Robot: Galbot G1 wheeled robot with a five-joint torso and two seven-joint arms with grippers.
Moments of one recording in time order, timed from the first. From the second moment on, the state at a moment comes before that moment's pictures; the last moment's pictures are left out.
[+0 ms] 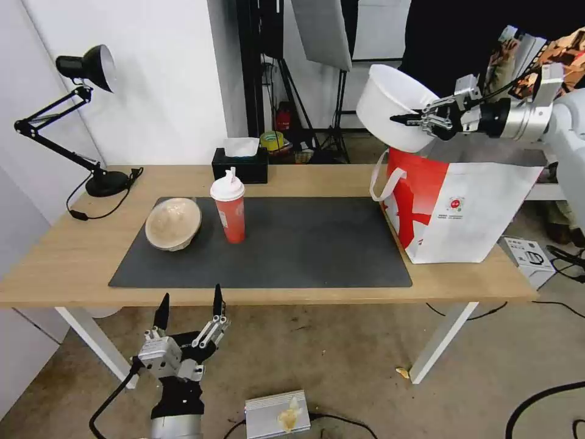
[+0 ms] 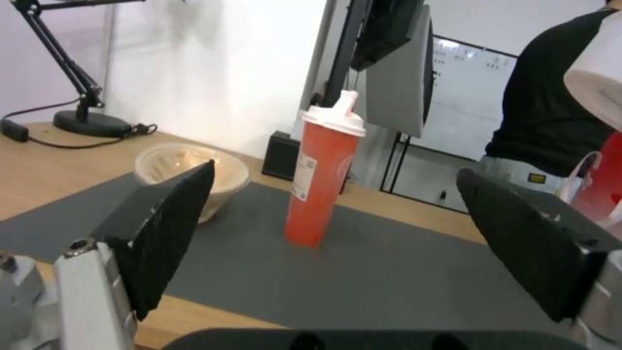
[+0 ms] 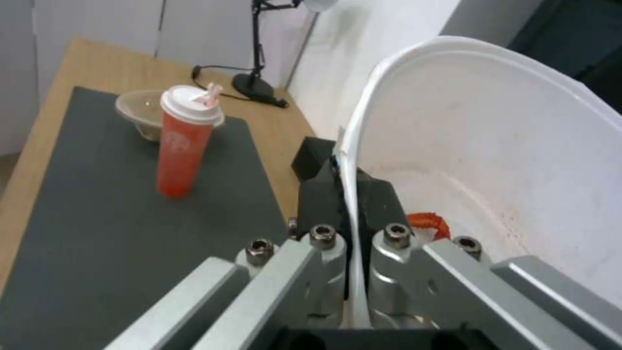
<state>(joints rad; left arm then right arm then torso) 1.94 -1.57 -0.37 -2.36 -0.10 -0.31 -0.12 0.04 0.74 -0.04 1.10 0.66 -0.06 -1.22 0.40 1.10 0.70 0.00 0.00</state>
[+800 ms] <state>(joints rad) 1.94 -1.57 -0.37 -2.35 -0.10 -0.31 -0.12 -0.02 0.74 0.02 1.06 0.65 -0.05 -1.20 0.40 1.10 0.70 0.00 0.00</state>
